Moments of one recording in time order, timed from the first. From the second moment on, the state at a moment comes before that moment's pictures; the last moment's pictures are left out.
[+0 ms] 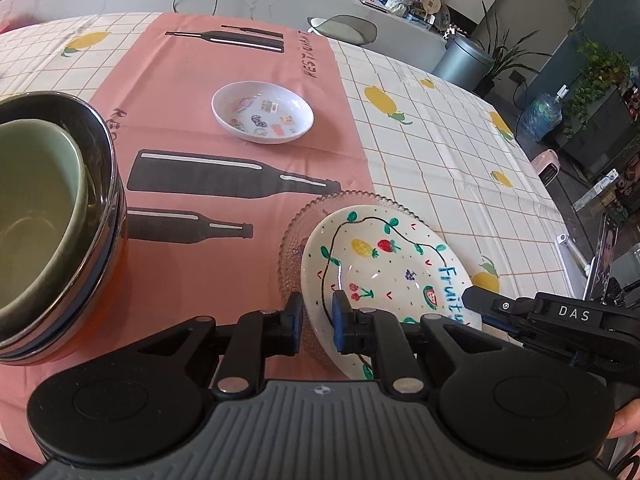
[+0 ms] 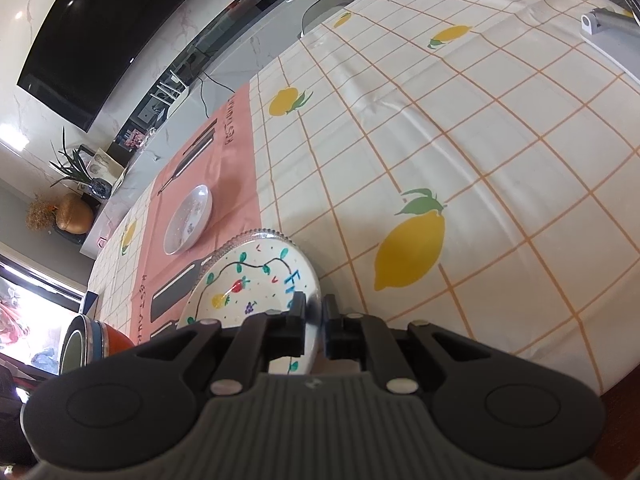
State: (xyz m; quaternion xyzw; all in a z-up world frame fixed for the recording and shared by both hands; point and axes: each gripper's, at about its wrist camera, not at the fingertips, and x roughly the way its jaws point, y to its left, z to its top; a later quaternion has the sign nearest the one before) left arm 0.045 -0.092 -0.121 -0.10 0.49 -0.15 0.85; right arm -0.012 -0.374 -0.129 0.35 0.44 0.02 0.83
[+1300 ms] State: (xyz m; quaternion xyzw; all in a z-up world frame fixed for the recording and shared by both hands) left arm 0.045 -0.089 -0.124 -0.05 0.45 -0.14 0.88; right arm -0.017 -0.373 -0.128 0.34 0.44 0.02 0.83
